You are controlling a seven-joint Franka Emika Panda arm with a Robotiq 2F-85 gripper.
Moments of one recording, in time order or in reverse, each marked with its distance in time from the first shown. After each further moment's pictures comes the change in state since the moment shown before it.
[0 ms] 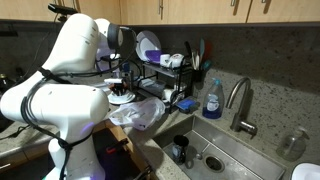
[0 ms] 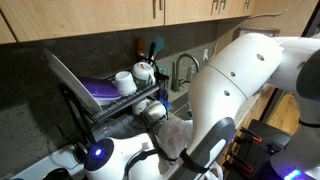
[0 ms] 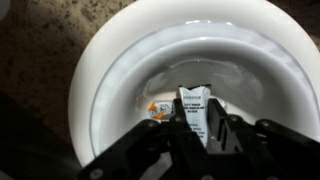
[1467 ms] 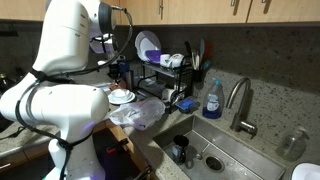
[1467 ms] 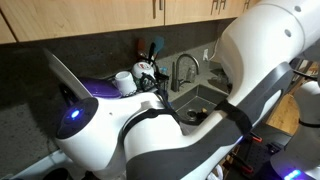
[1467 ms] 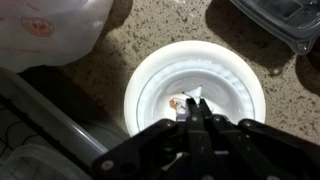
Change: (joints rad) arm 0.018 -0.246 0.025 -0.027 -0.018 -0.285 0.006
